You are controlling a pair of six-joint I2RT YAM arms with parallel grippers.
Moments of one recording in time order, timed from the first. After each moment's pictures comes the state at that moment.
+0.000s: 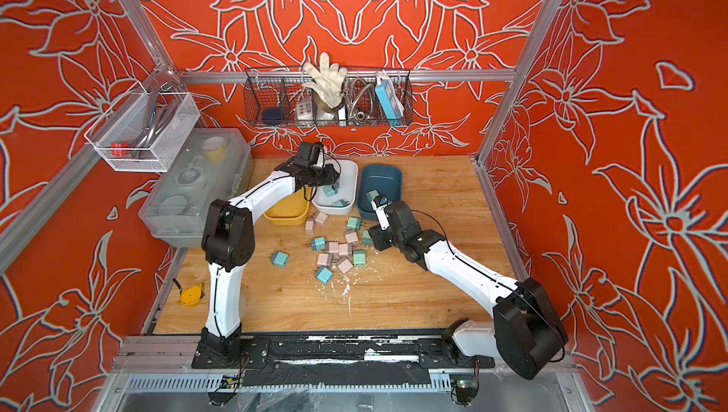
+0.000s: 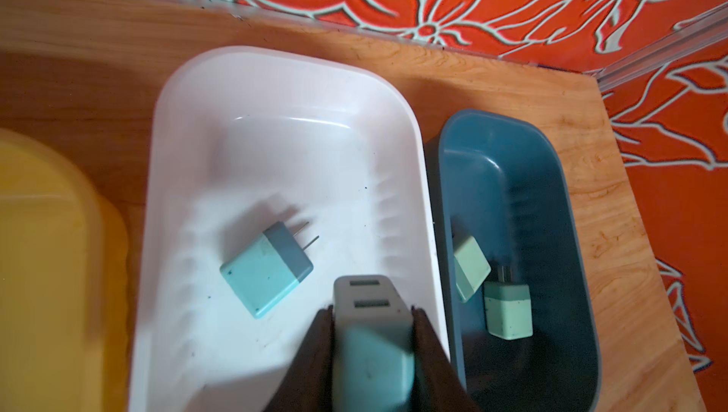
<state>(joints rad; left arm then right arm) -0.33 2.20 1.90 -0.44 0.19 -0.43 0.61 1.31 0.82 -0.25 -0.01 0.12</state>
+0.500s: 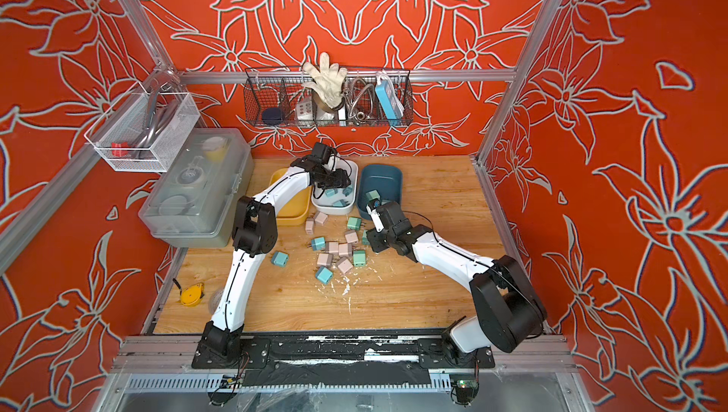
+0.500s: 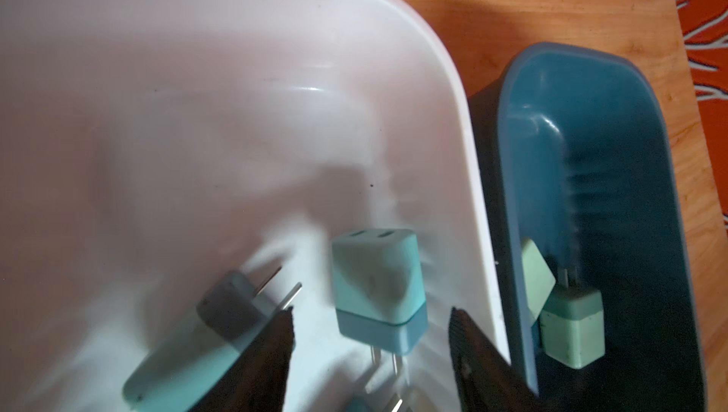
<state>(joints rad) -0.33 2.49 2.25 -0.66 0.26 -0.33 0.61 1.46 0.86 -0.27 -0.01 0.10</state>
